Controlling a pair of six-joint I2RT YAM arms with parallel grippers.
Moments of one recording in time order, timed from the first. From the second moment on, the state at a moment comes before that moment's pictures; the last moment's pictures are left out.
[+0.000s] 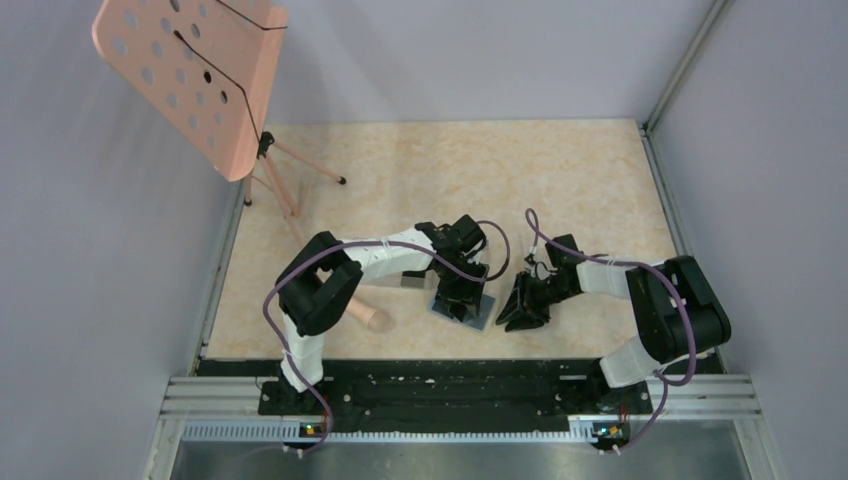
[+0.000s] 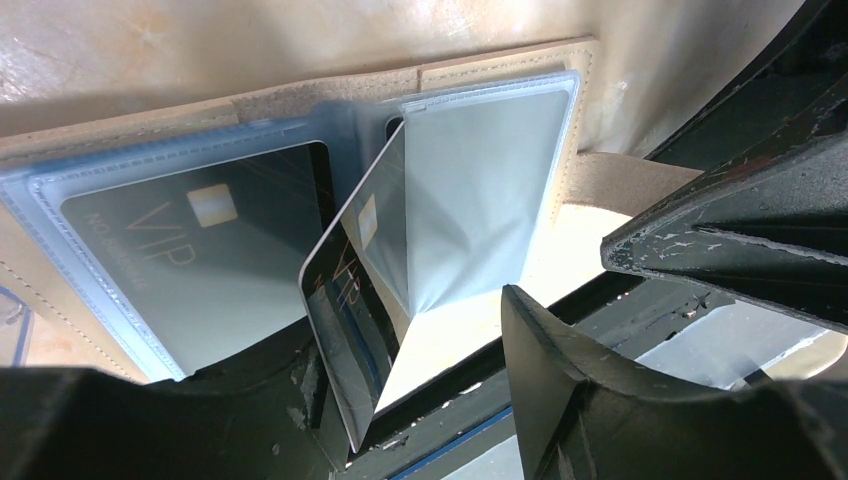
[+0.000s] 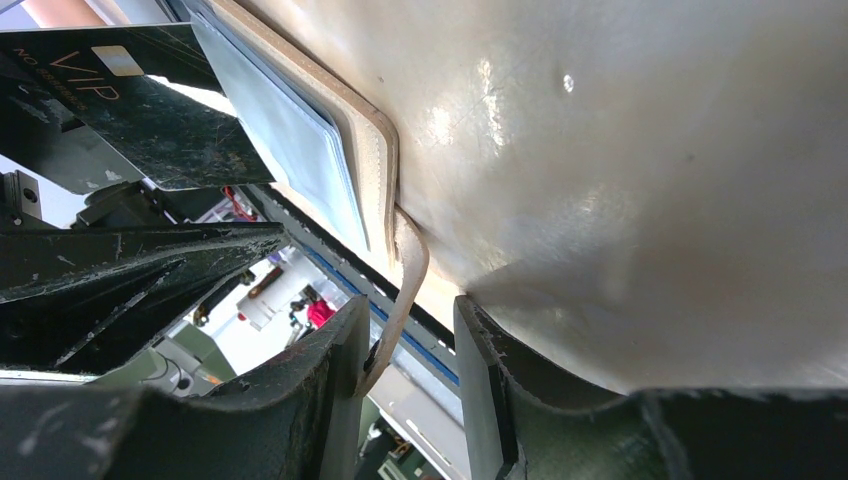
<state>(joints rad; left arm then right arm) -0.88 1.94 1.32 -0.64 0.33 -0.57 0.27 1.53 0.55 -0.36 -0.78 0.58</state>
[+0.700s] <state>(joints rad) -0.83 1.84 1.23 -0.58 0.35 -0.59 0.27 1.53 0.55 -0.36 -0.78 0.58</state>
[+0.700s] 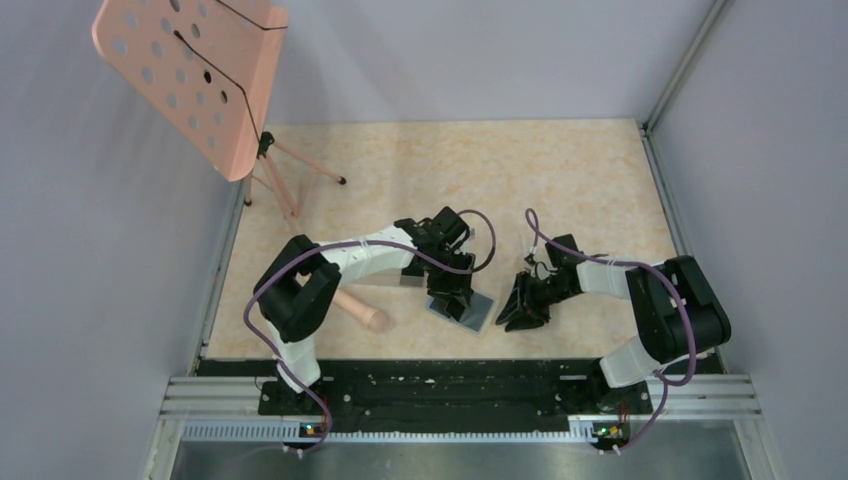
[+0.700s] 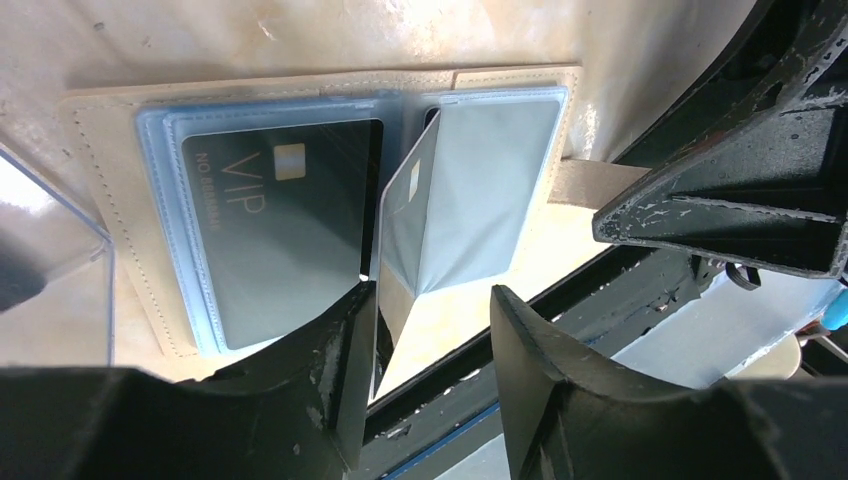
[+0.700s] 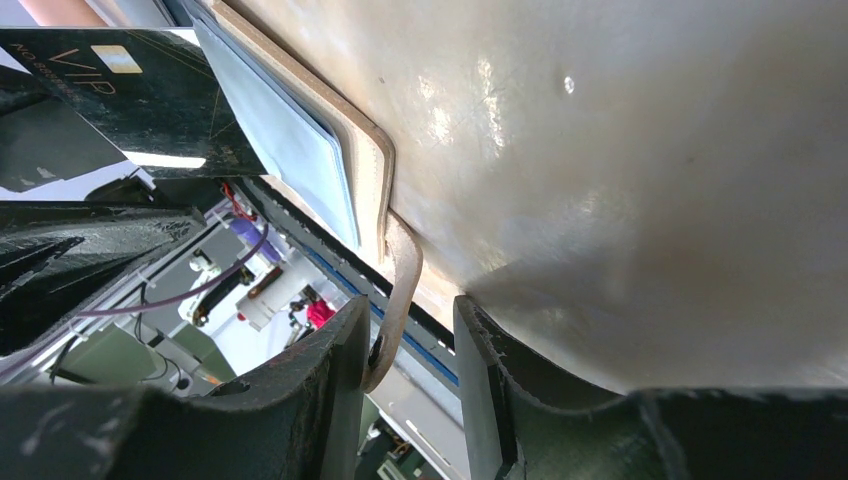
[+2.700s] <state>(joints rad) -0.79 1.85 0.99 -0.12 0.62 -0.77 0.27 1.55 0.58 -0.42 -0.68 0.52</state>
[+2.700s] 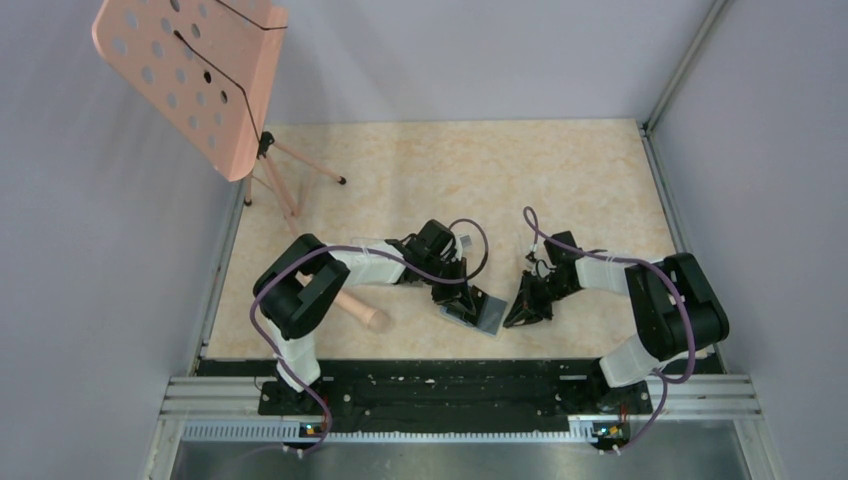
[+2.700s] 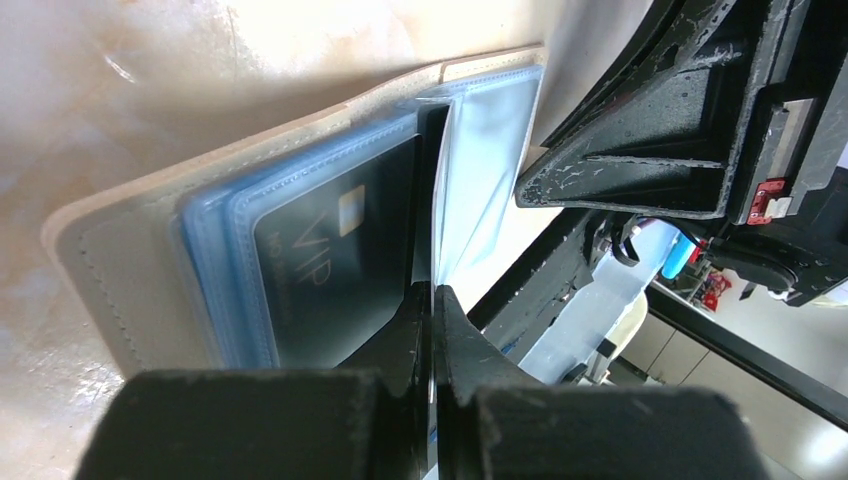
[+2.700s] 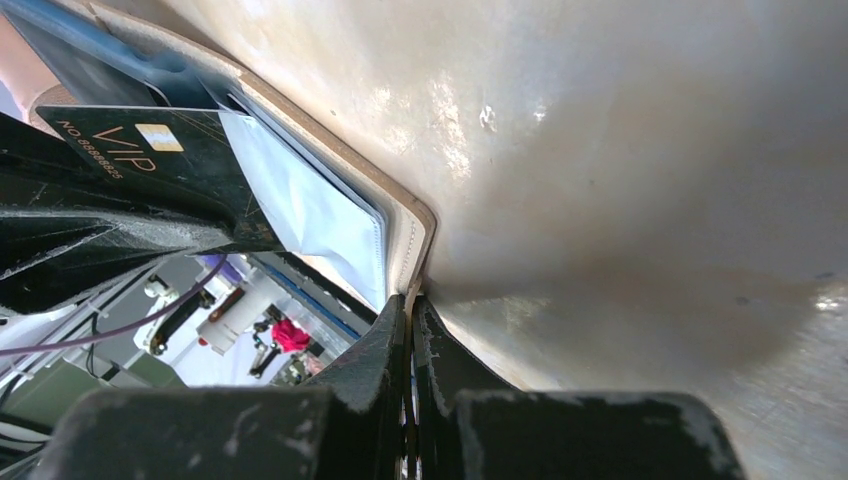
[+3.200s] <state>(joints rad) -0.84 1.86 1.14 -0.41 0.48 -0.63 0.27 1.55 0.58 -0.42 -0.69 0.52</state>
